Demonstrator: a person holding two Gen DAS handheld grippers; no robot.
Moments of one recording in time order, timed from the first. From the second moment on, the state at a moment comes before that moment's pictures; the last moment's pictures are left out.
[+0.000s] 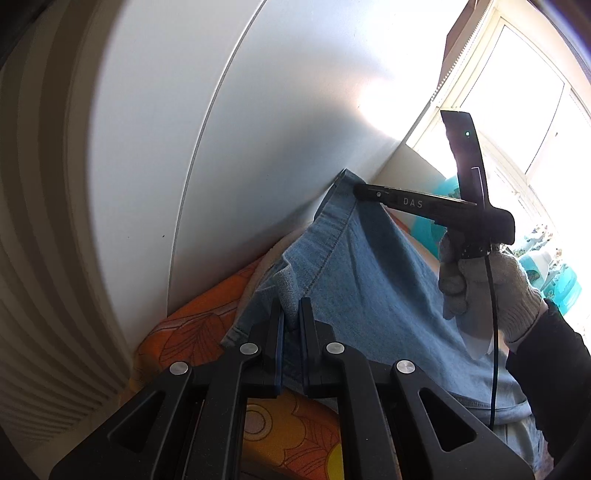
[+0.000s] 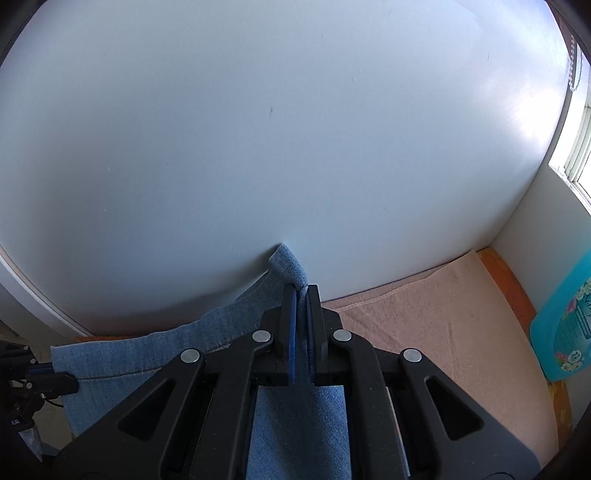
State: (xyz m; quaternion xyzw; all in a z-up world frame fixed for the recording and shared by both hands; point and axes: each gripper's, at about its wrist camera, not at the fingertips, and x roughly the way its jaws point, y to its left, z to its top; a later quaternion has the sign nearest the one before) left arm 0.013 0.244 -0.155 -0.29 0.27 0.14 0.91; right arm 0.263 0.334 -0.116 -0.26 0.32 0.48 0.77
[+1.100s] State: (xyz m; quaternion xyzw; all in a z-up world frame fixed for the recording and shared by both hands) left arm 0.028 0.197 -0.112 -0.25 0.30 -0.02 0.92; right arm 0.222 0.087 -0.046 -0.06 0.31 0.36 0.88
